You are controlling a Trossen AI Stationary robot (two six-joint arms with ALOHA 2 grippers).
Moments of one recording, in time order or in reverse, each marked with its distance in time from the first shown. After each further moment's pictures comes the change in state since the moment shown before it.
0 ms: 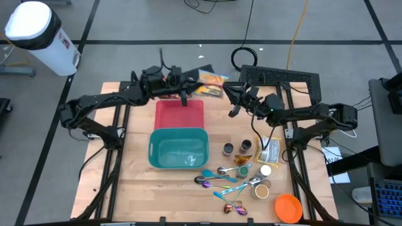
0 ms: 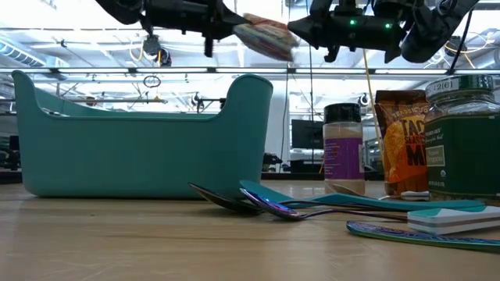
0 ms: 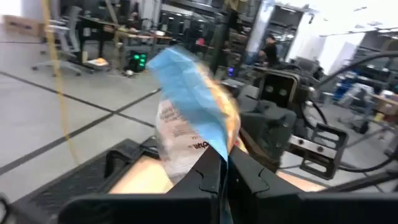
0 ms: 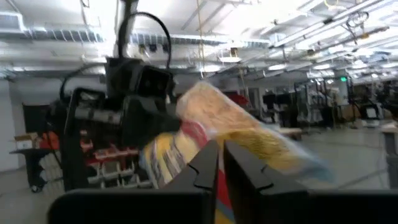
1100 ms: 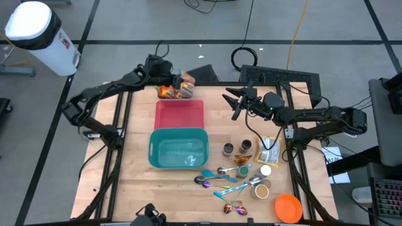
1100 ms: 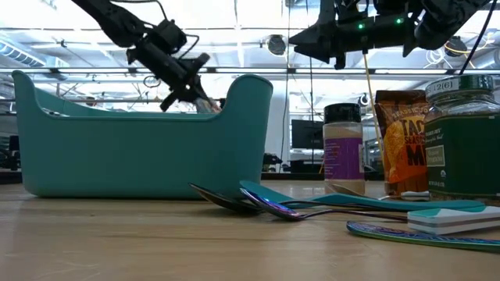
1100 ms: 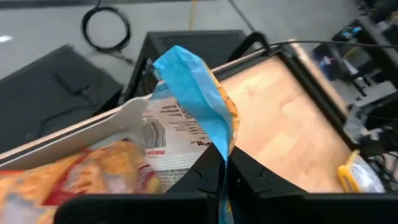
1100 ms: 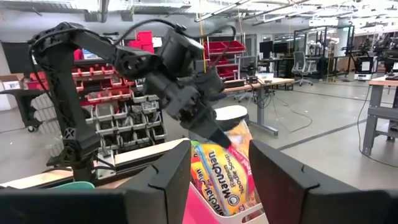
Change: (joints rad) left arm 0.341 0.094 0.000 -0.516 0.010 -0.189; right arm 0.000 -0.142 0.000 -0.400 0.007 0.001
